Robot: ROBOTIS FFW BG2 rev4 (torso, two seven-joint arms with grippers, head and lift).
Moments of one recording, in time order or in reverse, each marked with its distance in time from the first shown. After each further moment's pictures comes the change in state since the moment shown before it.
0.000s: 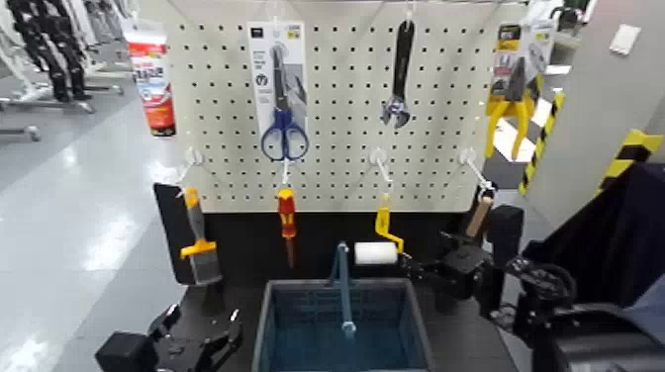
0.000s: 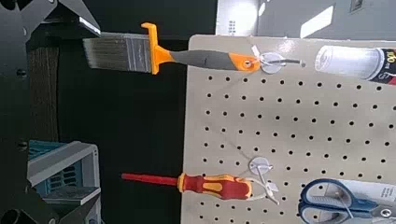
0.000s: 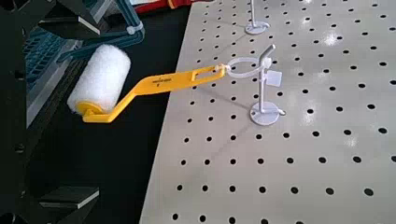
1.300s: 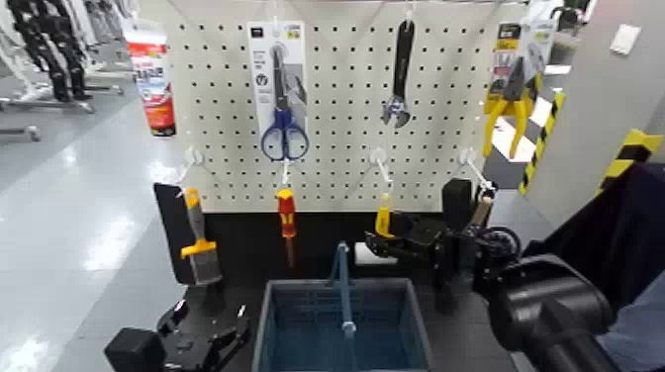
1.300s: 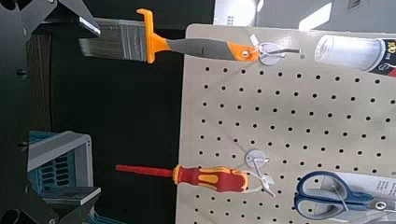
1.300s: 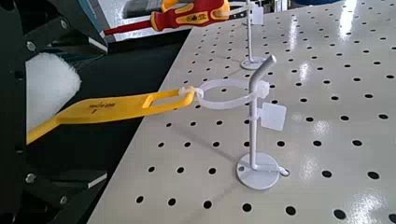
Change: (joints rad) left arm -0.023 0.000 -0.024 0.023 0.011 -0.019 -0.002; right arm -0.285 -0.029 0.204 0.393 -0.071 -0.187 0.102
